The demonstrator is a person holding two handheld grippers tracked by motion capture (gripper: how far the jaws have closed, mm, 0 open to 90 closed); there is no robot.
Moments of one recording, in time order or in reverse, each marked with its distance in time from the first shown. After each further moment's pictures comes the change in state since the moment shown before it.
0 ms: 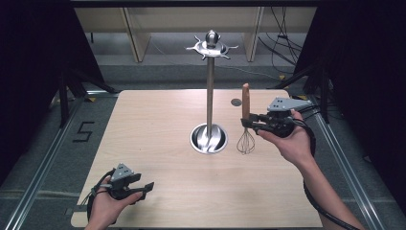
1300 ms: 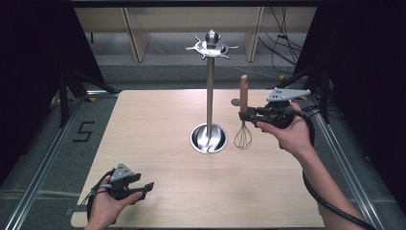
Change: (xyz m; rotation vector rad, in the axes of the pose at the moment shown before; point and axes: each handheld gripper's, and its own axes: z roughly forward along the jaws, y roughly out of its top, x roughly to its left) left arm 0.000 0.001 -0.001 0.013 0.007 0.003; right arm -0.010 0.020 0.003 -0.001 0.055 -0.002
